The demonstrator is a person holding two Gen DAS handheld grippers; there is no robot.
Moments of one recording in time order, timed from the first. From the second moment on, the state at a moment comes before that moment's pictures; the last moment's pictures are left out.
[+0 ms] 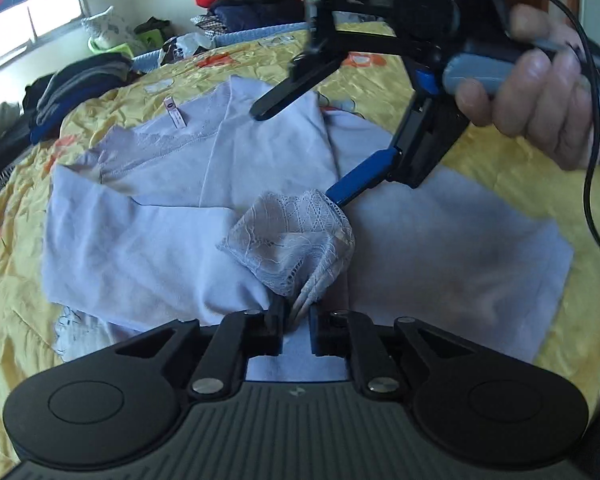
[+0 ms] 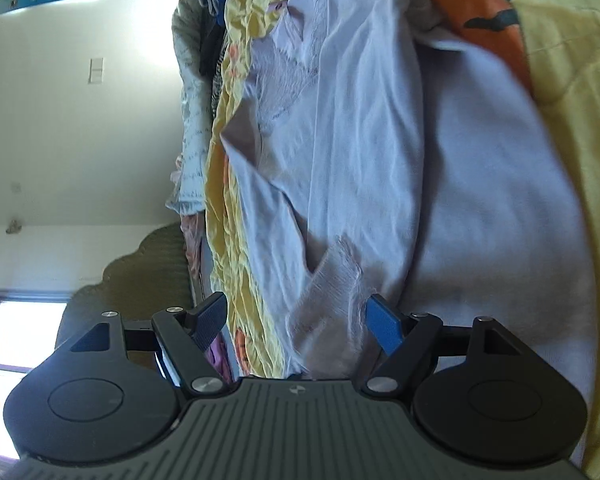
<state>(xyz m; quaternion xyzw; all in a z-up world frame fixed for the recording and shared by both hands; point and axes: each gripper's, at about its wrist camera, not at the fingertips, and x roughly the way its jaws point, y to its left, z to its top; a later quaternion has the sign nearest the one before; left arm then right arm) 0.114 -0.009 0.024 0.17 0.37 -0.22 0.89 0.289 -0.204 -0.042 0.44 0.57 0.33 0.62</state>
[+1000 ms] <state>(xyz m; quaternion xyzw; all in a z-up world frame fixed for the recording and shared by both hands) 0.095 0.048 0.042 0.01 0.36 -0.18 0.91 0.284 -0.197 -0.049 0.35 0.62 0.39 0.59</state>
